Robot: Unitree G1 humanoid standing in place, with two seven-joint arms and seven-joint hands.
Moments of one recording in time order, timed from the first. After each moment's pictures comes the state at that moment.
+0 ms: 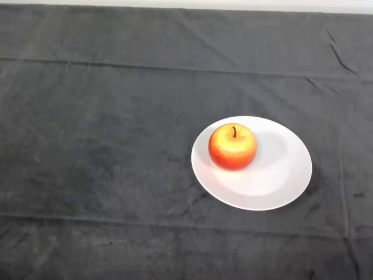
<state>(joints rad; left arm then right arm) -0.41 0.67 0.20 1.08 -0.33 -0.99 0.48 -0.58 -0.45 -1.17 1.17 1.09 -0.38 0.27</state>
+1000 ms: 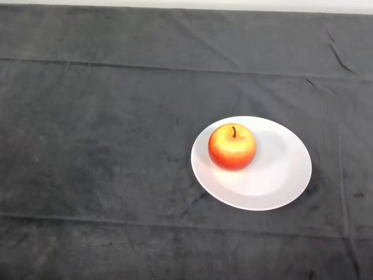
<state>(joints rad) -0.41 0.67 0.26 1.12 -0.26 -1.02 0.44 -0.58 -0.45 -1.17 1.17 1.09 -0.38 0.27</state>
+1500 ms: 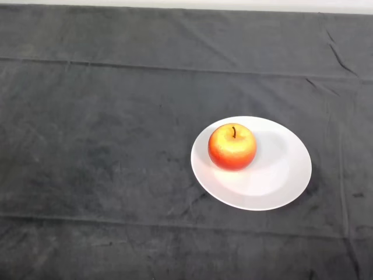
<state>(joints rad) -0.42 0.66 0.29 1.12 -0.24 -1.02 0.42 -0.58 -0.45 -1.17 1.17 1.09 -0.38 0.28</state>
